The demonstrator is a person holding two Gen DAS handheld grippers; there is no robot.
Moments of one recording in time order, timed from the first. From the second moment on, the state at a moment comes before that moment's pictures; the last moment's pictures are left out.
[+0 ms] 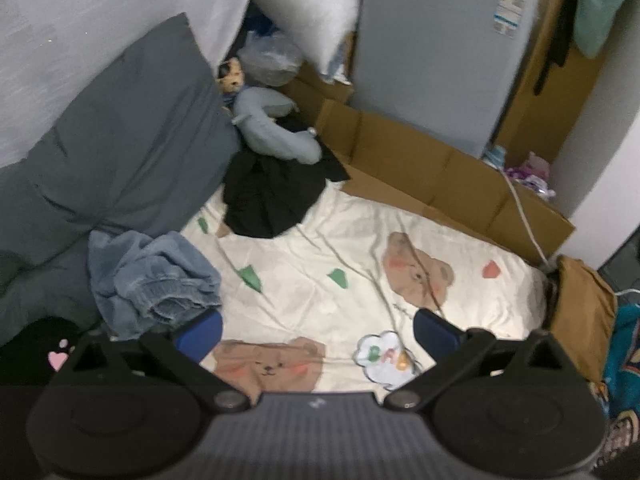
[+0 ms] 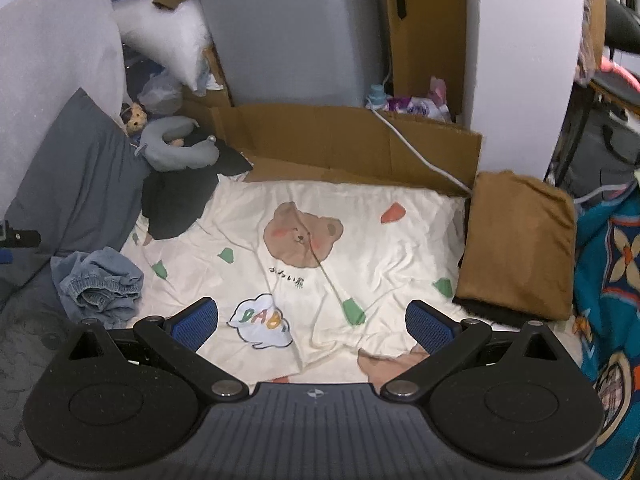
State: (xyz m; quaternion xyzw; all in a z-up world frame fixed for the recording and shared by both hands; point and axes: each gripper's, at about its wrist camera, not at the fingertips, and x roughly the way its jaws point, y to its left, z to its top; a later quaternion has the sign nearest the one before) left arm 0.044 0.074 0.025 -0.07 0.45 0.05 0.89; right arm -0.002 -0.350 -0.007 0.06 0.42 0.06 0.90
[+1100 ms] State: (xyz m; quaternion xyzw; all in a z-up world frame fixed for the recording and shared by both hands) left arm 0.054 0.192 -0.007 -0.11 0.46 0.13 0.87; right arm 0.034 -0.332 -0.043 0.08 0.42 0.03 0.90
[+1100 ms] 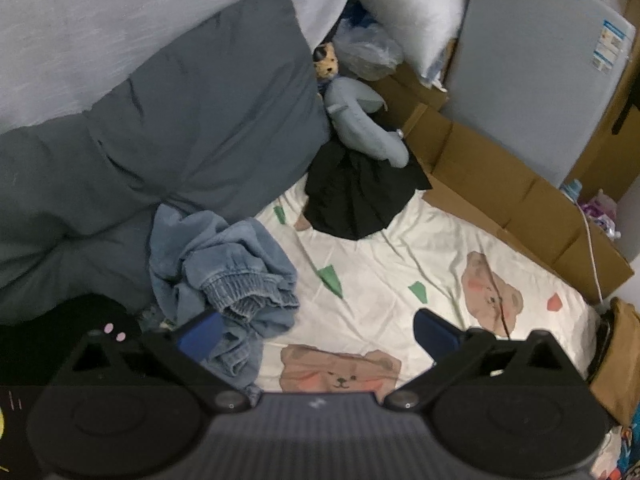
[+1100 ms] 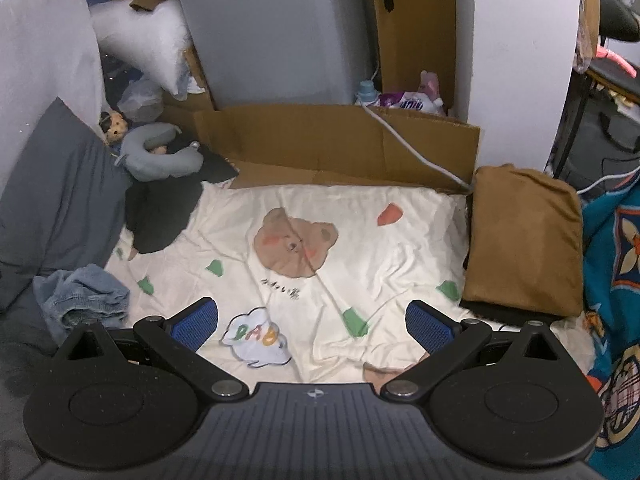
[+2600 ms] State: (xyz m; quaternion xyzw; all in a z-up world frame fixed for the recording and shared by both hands) left arm 0.138 0.289 -0.233 -0.01 0.51 0.20 0.84; right arm 0.126 -0.272 -0.195 0.09 0.48 0.08 0.87
